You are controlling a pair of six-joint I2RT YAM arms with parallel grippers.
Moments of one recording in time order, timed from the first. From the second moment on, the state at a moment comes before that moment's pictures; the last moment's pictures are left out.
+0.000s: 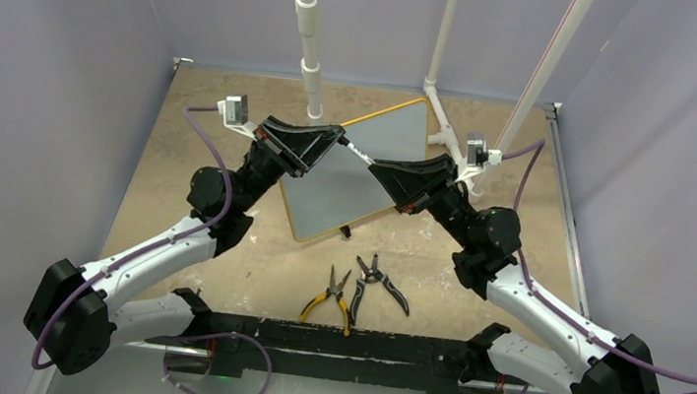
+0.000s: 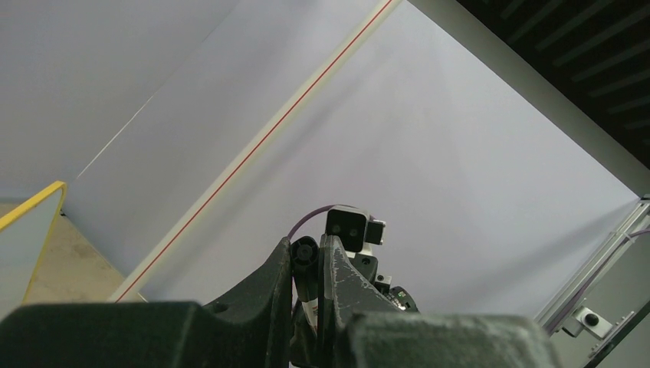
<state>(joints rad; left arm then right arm) -0.61 1.08 0.69 1.04 0.16 -1.07 0.65 1.01 0.62 0.95 -0.32 0.85</state>
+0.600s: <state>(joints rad) -0.61 1.08 0.65 1.07 0.13 -1.09 0.66 1.01 0.60 0.96 -0.31 0.85</state>
